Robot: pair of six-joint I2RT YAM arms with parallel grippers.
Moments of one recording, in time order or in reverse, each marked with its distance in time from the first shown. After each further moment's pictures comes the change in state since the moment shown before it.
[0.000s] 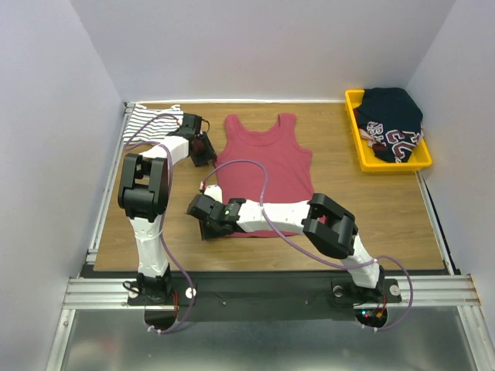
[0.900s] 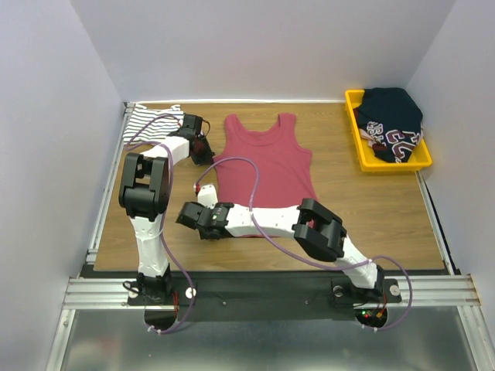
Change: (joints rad) left arm 0.000 0.013 0.000 0.012 0.009 0.008; right arm 0.061 0.098 0.178 -0.169 0.254 -0.008
